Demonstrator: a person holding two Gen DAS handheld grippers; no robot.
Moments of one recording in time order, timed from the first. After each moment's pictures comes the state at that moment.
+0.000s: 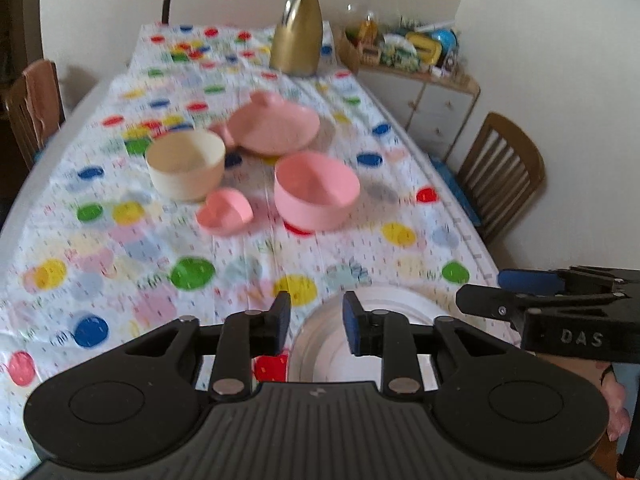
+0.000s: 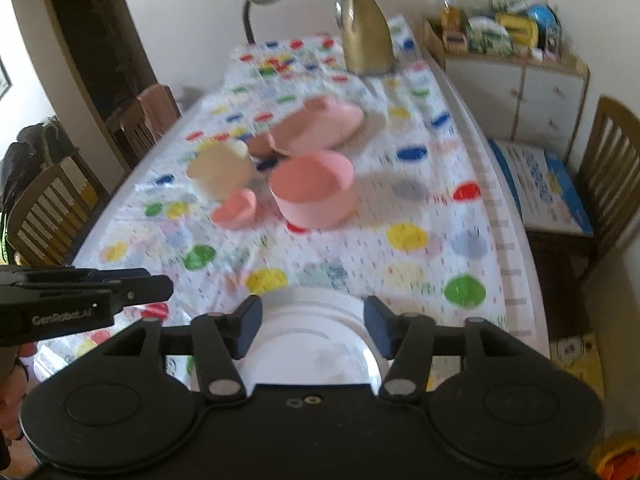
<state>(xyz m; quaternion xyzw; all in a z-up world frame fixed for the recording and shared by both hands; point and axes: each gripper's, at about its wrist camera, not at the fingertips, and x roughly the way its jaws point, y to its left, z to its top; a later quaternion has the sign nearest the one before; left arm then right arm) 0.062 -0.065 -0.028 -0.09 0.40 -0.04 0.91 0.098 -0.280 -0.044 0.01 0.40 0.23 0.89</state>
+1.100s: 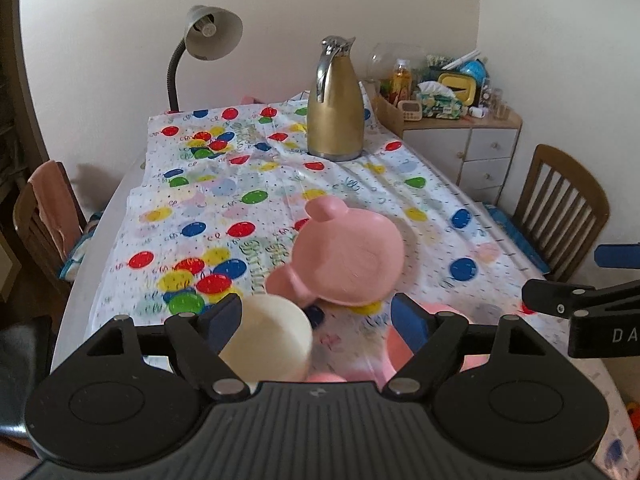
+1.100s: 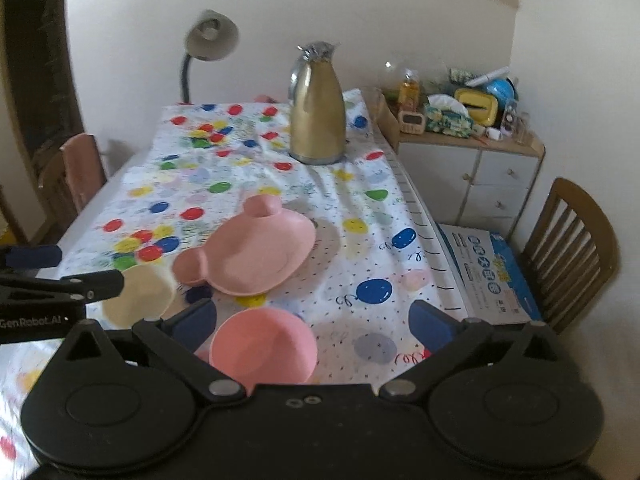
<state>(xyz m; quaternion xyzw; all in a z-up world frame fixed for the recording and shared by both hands) 0.239 0.007 -0.004 0.01 0.35 -0.01 0.94 0.237 -0.197 -0.012 -0.03 0.34 0.10 0.93</state>
